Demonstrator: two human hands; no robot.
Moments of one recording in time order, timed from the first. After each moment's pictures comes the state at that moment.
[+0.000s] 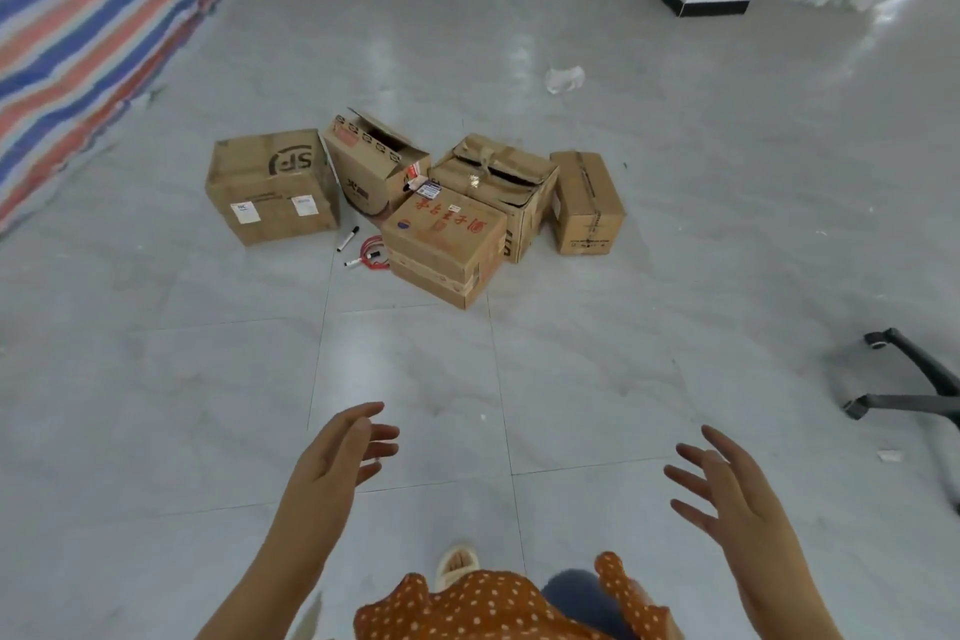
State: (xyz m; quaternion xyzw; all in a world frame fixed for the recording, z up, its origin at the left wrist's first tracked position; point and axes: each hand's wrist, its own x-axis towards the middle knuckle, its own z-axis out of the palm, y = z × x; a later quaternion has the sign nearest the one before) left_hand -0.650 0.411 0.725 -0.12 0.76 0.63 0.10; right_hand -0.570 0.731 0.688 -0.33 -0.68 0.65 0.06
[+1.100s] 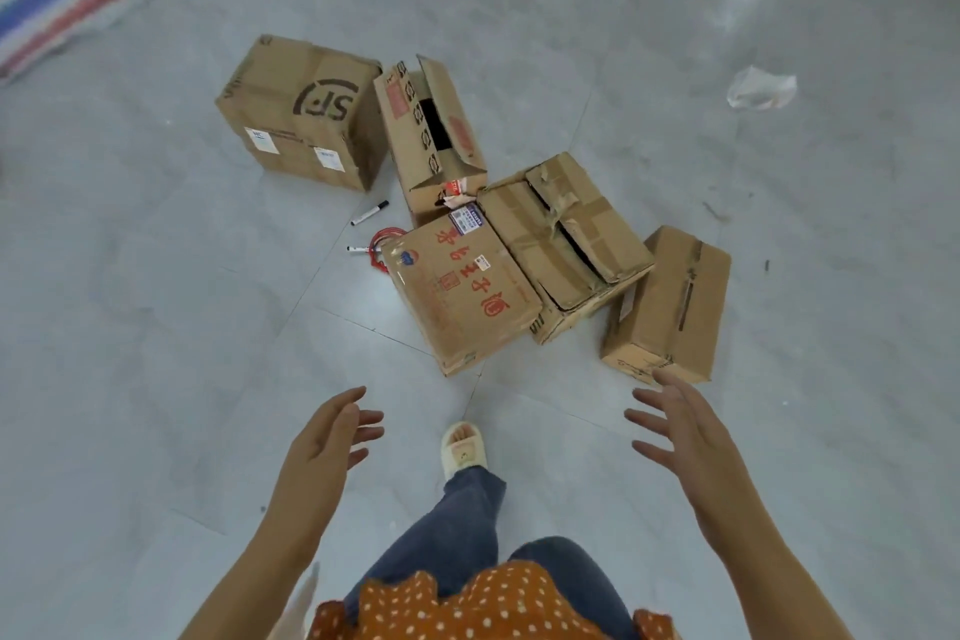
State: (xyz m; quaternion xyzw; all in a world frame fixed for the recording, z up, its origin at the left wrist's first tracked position) left_hand -1.139 0.625 0.653 -0.37 0.71 0.60 0.05; right_hand -1.234 0.916 0.658 -0.15 -0.79 0.55 -0.20
